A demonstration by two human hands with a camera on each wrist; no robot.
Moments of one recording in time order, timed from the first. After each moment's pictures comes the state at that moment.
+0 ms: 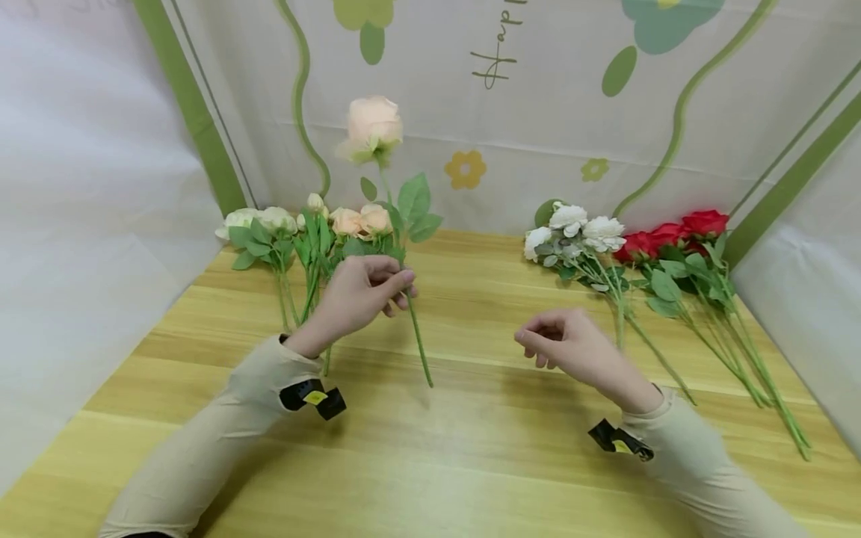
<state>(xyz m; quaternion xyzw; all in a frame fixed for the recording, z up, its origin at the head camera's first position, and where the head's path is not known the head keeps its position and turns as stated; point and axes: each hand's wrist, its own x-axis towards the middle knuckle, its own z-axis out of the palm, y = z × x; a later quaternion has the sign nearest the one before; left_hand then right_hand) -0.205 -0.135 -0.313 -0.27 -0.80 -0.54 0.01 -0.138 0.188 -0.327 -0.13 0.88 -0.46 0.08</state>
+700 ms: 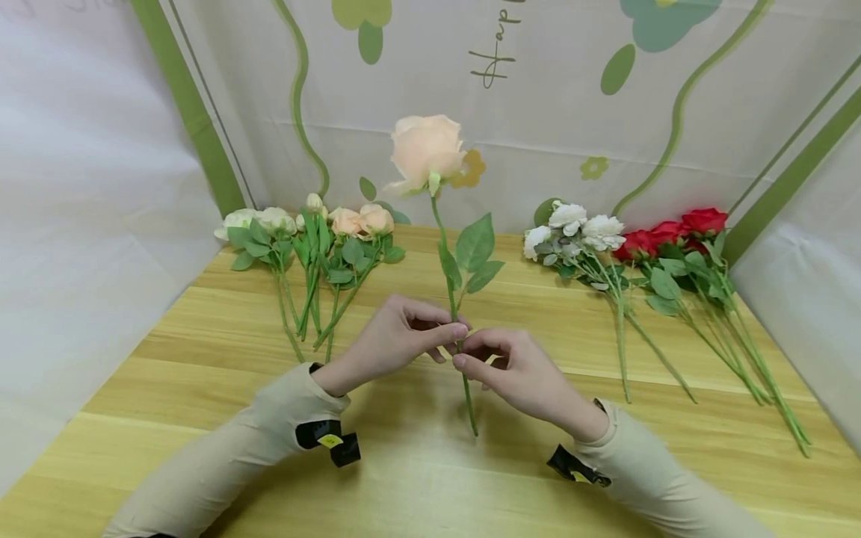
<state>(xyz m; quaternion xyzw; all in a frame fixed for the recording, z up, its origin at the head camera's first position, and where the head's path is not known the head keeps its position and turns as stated) -0.165 -0.094 -0.327 -0.36 -0.69 -0.62 -0.12 -0.117 0.121 -0.334 -0.25 0.82 -0.52 0.05</state>
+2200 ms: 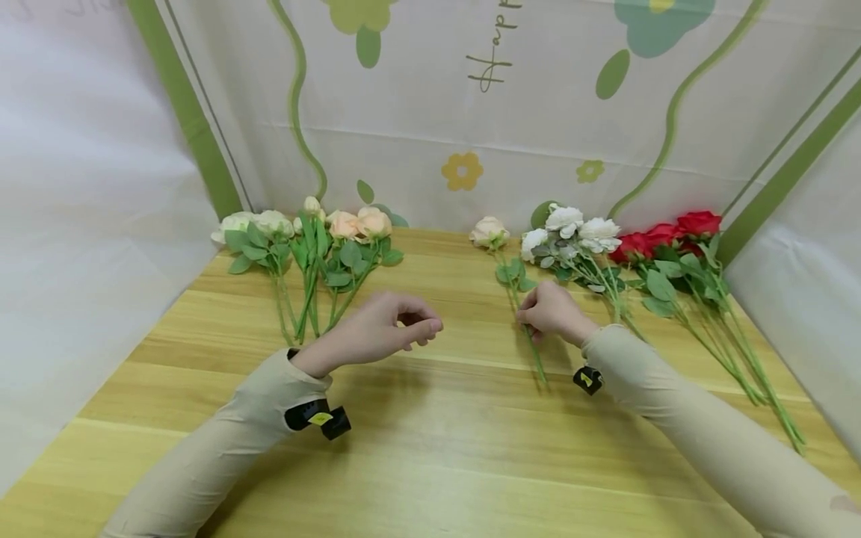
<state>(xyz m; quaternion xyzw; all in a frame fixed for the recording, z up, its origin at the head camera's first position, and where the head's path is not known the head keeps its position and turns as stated) -0.187 -0.119 -0.320 -0.37 -0.82 -0.43 -0.12 -0.222 0.192 -0.347 -0.03 0.92 -0.35 0.14</state>
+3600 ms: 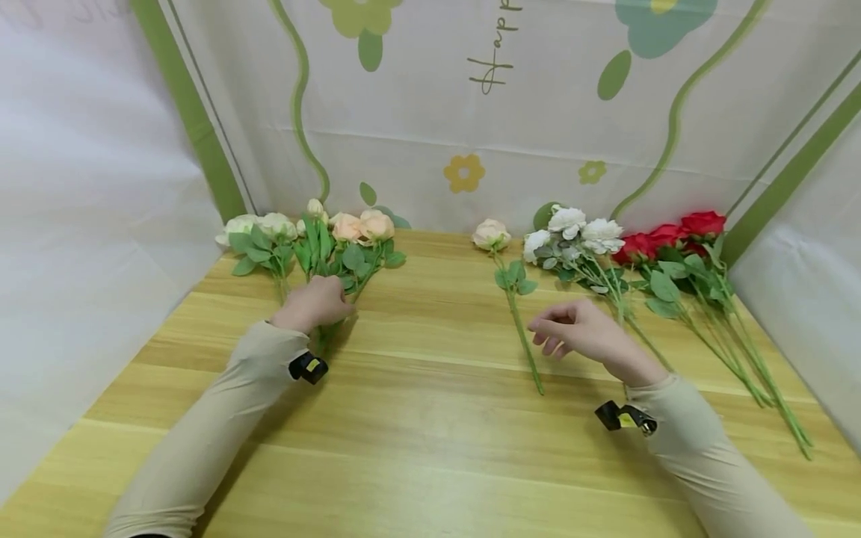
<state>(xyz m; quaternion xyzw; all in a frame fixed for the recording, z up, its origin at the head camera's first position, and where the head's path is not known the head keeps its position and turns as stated) -0.258 -0.193 -0.344 -0.12 -0.97 -0.17 -0.14 -0.167 0.216 -0.331 -0.09 0.86 -0.48 0.14</state>
